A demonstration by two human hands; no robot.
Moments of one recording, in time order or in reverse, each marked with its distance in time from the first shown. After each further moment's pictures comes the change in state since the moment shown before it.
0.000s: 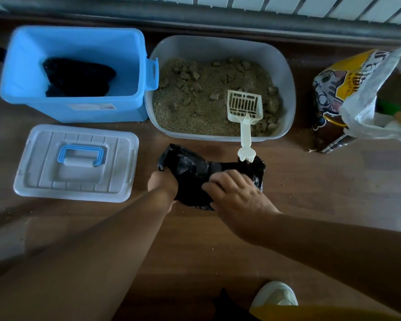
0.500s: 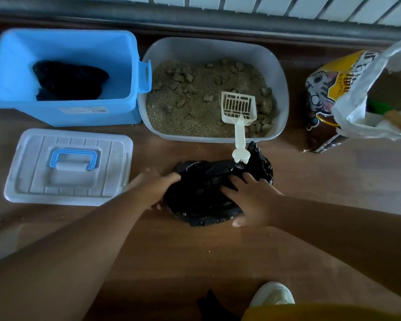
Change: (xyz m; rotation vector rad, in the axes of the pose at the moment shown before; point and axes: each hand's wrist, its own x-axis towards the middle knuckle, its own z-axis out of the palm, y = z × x) left_hand -0.024 0.012 -0.044 0.488 -0.251 0.272; right_hand 0.001 0.064 0.026 -0.159 -0.640 0.098
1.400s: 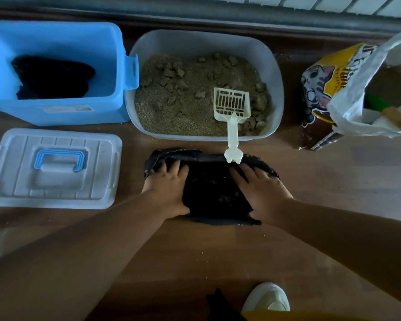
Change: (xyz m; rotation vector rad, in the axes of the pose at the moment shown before) left_hand 0.012 0.020 0.044 1.039 0.099 0.496; right_hand -0.008 0.026 0.020 0.012 0.119 0.206
